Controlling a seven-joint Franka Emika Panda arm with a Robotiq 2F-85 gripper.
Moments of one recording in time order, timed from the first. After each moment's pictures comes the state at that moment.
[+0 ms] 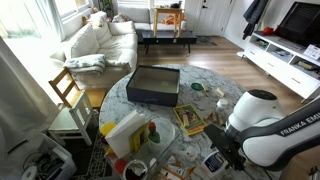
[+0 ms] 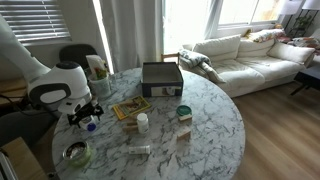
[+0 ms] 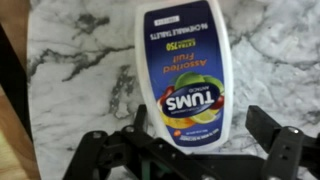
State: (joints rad) arm 0.05 0.13 0.10 -2.75 0.36 2.89 1.69
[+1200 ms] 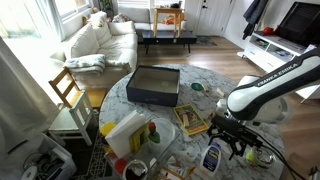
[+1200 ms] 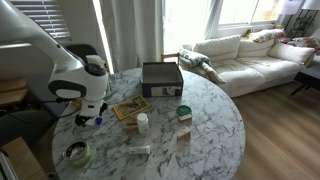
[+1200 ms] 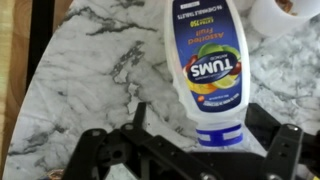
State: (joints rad) arm -0.13 0.16 0.10 -2.59 0.65 2.53 0.90
